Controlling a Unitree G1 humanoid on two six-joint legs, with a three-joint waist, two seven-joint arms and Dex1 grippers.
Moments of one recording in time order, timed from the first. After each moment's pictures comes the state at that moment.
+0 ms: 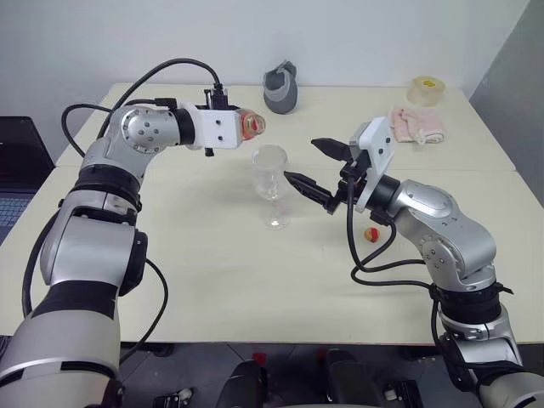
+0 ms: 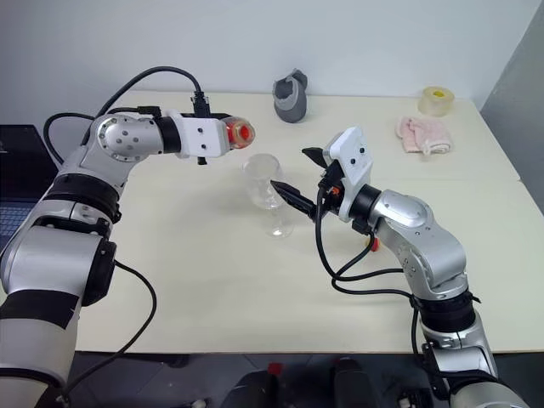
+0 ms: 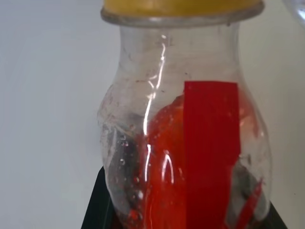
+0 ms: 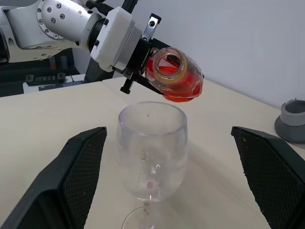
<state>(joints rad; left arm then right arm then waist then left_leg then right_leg) -1.33 0.65 -0.28 1.20 0.42 -0.85 -0.73 -0.63 -0.37 0.10 -0.37 0.45 0.66 0.53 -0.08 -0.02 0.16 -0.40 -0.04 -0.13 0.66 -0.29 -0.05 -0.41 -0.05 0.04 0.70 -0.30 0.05</state>
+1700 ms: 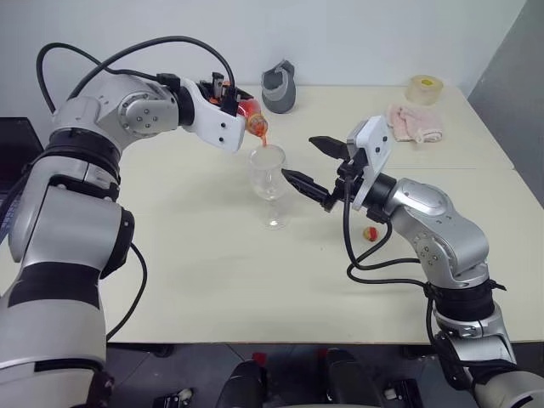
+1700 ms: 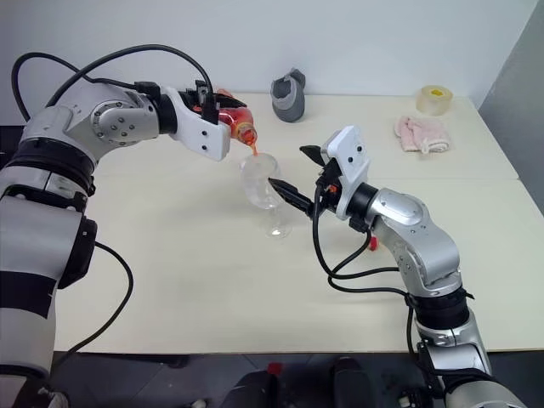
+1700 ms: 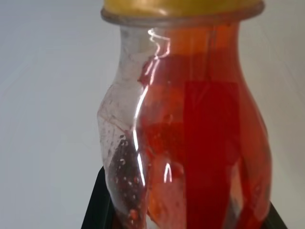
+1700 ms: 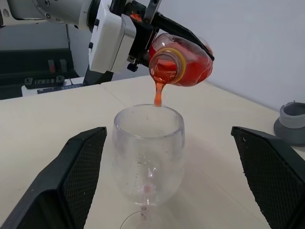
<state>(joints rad) -1.51 0.71 -0.49 1.26 0.72 -1.01 -0.42 -0.64 -0.33 0.10 -0.34 0.42 0.64 0.55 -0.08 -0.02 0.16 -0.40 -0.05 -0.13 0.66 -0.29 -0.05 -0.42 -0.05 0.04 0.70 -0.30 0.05</state>
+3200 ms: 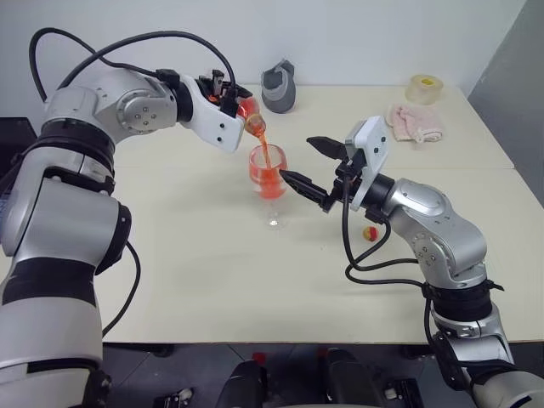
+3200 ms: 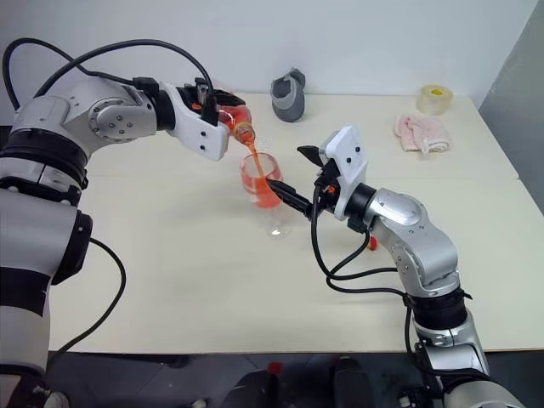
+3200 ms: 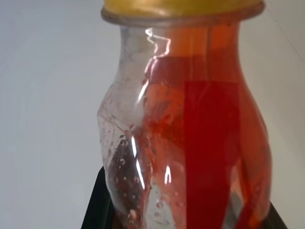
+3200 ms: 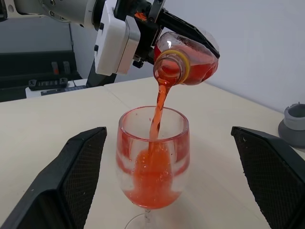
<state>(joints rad) -1.55 0.72 -0.55 1.29 0.80 -1.03 -0.32 -0.64 -0.32 0.10 -0.34 0.41 0.63 0.56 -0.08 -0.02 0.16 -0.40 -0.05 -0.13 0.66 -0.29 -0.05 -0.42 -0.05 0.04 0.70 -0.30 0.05</state>
